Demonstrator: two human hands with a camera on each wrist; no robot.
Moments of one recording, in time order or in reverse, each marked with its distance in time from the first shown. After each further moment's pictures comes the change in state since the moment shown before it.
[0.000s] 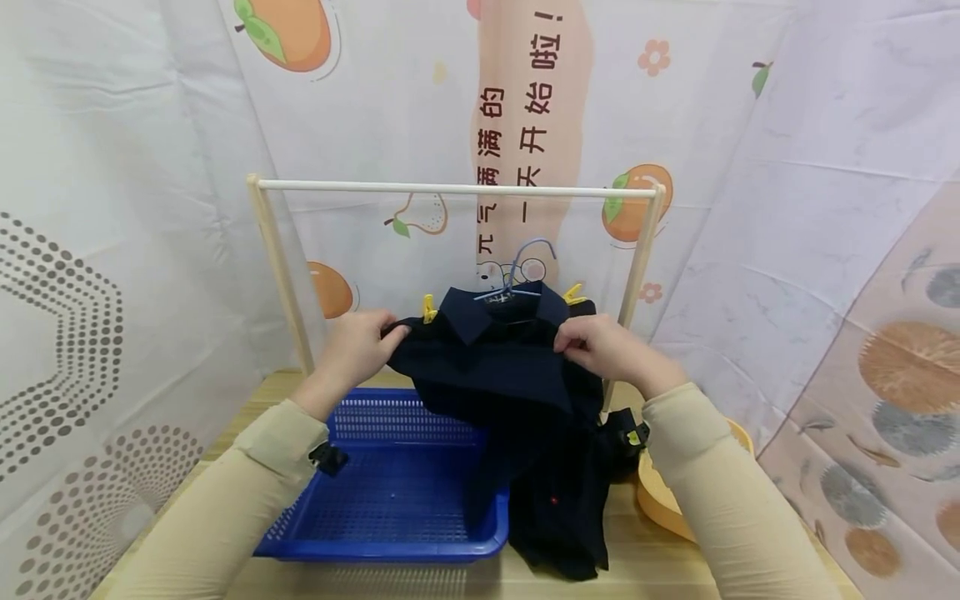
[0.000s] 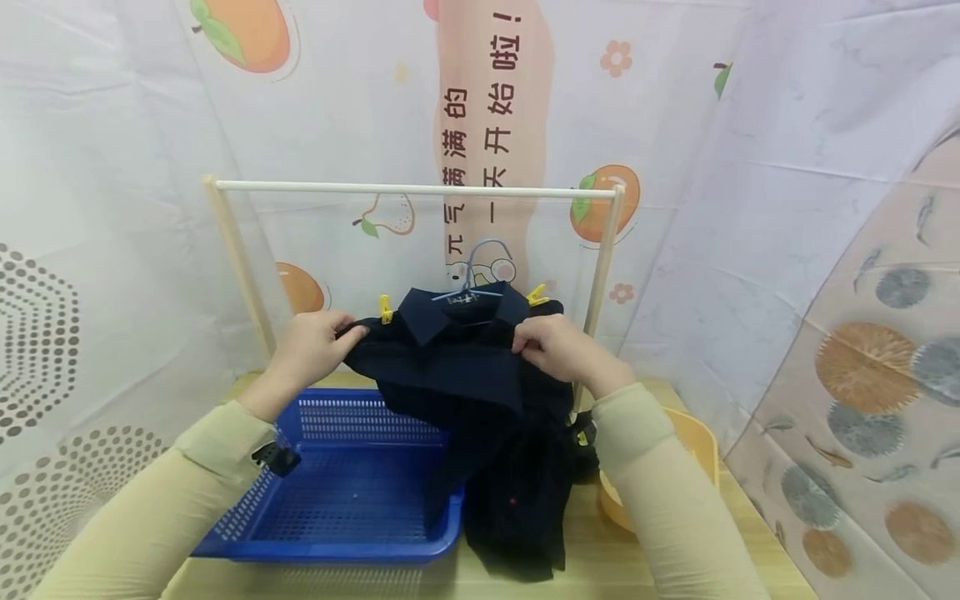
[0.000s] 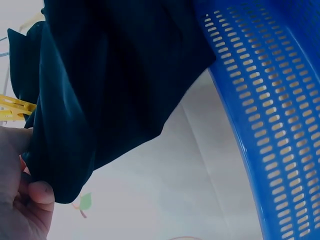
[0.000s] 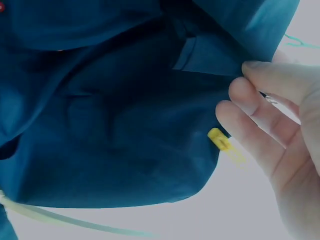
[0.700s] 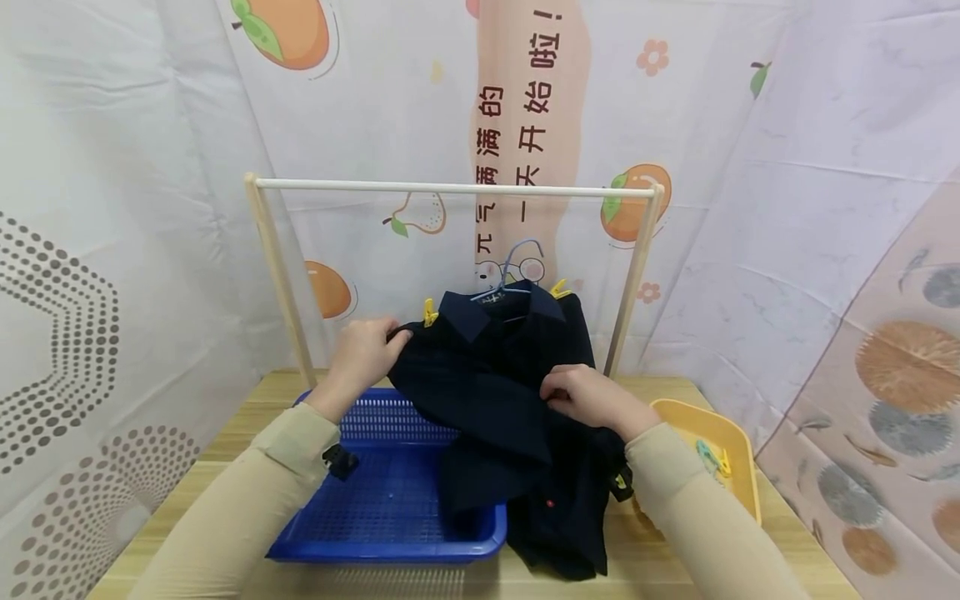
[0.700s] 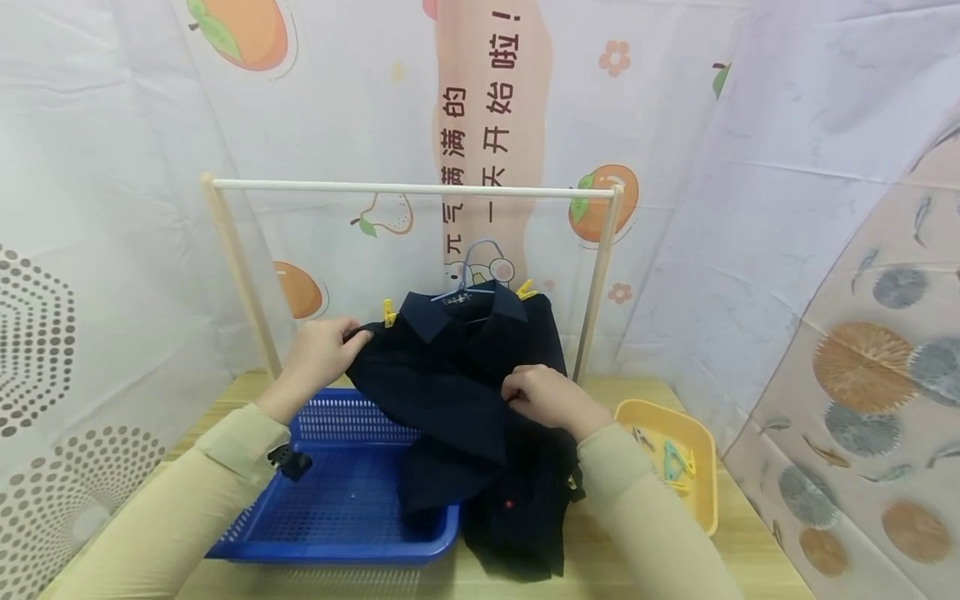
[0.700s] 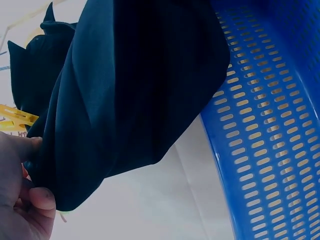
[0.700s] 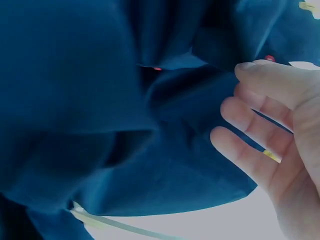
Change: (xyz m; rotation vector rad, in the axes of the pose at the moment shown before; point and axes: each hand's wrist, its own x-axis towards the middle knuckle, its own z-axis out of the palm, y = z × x) left_hand -0.002 -0.001 0.022 0.014 -0.025 -0.099; right_hand -0.036 0.004 0.066 -0.037 -0.161 0.058
